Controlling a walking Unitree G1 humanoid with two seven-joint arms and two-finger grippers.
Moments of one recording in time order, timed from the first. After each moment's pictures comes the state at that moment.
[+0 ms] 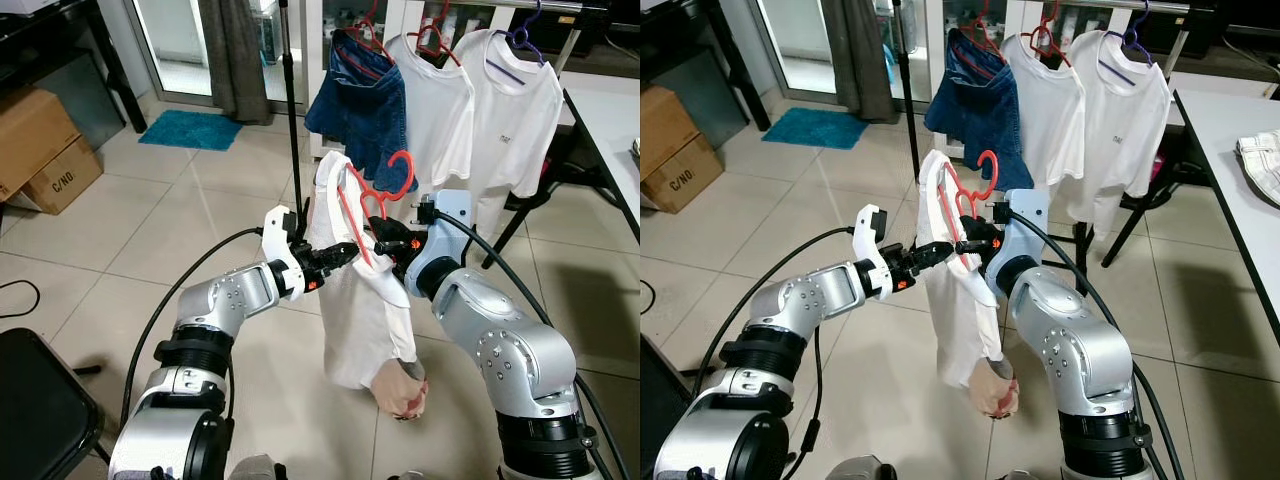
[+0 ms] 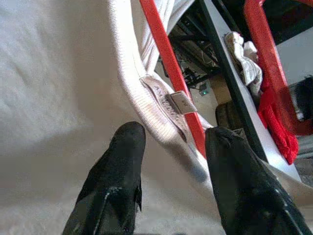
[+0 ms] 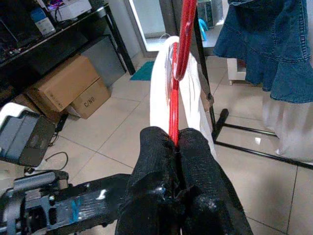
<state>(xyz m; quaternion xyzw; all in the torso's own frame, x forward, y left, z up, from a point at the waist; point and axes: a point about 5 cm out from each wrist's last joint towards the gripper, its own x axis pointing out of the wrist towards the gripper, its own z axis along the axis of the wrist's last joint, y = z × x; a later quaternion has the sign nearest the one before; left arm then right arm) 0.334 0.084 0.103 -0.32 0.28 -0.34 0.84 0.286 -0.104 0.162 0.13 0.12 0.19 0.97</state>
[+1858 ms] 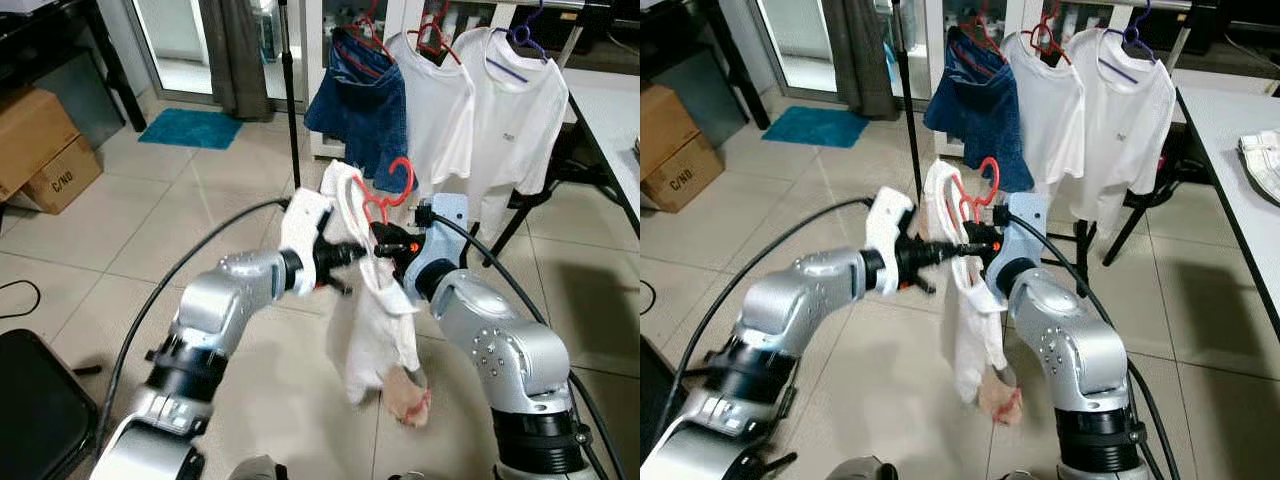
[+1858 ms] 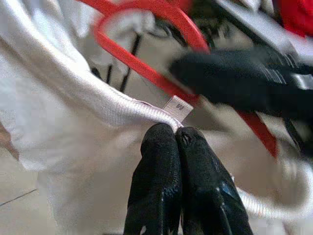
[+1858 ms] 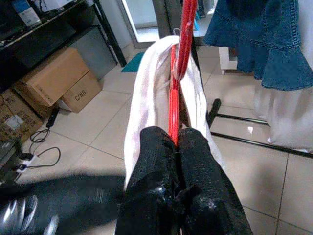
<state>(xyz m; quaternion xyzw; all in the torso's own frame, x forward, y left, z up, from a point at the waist) 0.310 0.065 0.143 -0.03 0.21 -0.44 0.87 0.290 -0.106 0.154 0.12 0.14 0.17 0.97</state>
